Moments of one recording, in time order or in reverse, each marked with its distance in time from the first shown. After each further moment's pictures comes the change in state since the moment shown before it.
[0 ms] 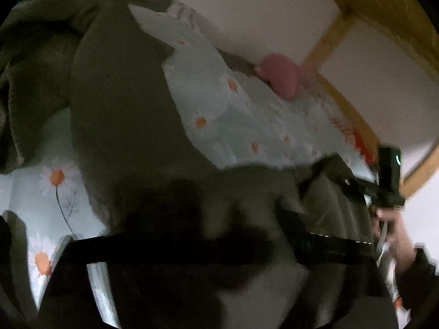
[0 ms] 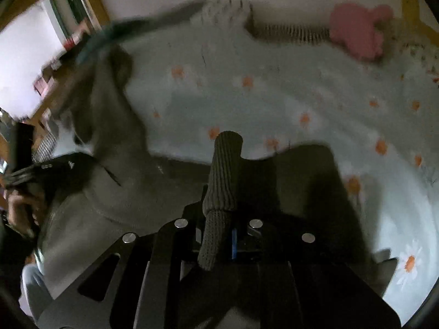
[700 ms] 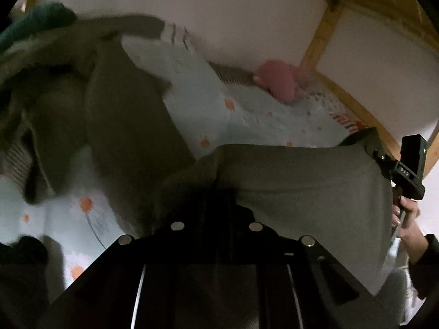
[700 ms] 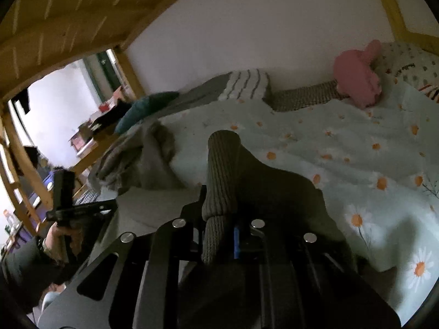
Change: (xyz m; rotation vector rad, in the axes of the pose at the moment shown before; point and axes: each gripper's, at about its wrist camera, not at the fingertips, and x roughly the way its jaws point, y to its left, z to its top) left arm -0.036 -0.022 0.019 0.065 -0.075 0.067; right arm -0.073 -0.008 0.002 0.089 -0.404 0.179
